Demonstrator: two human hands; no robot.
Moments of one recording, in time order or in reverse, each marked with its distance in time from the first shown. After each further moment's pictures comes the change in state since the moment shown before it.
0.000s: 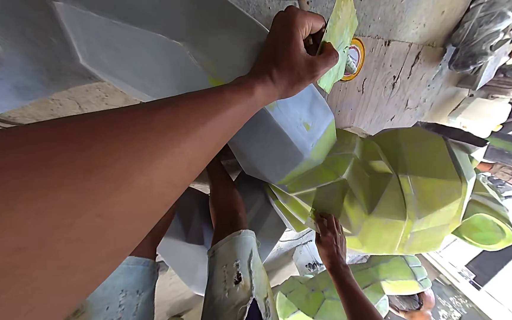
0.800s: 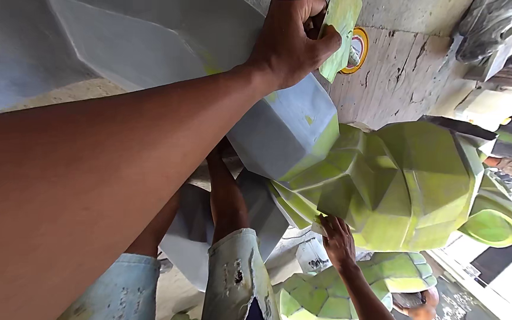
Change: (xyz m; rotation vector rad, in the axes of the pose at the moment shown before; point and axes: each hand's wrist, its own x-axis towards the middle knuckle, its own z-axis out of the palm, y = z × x) left_hand -0.003 0.007 0.001 -0.012 0.015 -0.071; right_hand -0.017 0.026 0.004 -0.037 -0.020 -0.125
